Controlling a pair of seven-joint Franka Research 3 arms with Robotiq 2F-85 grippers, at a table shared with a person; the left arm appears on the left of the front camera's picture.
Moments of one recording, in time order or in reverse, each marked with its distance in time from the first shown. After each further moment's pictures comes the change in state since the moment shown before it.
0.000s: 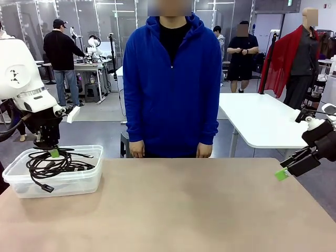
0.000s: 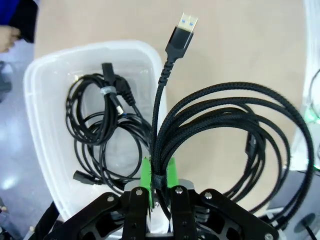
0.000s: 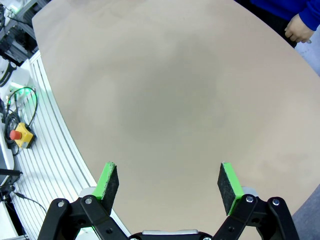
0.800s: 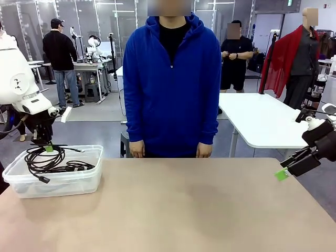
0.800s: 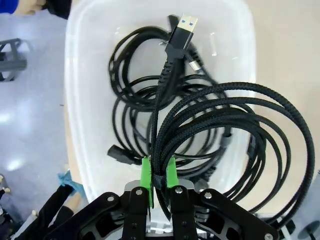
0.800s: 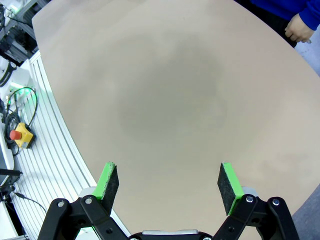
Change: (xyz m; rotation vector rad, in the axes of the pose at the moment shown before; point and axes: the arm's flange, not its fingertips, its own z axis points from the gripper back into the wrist) left arm -0.055 0.071 -0.026 0.083 0.036 0.056; right arm 0.000 0.000 0.000 0.000 0.000 0.000
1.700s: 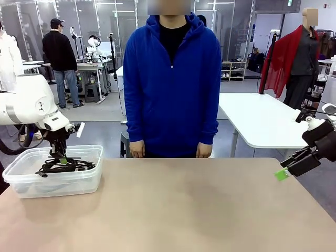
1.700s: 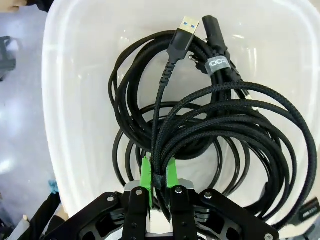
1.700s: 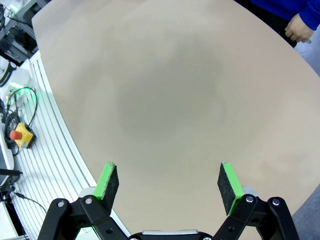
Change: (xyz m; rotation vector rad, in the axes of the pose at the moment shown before) left arm 0.022 0.026 -0.089 -0.047 0.007 0.023; right arm 0.000 0.000 0.000 0.000 0.000 0.000
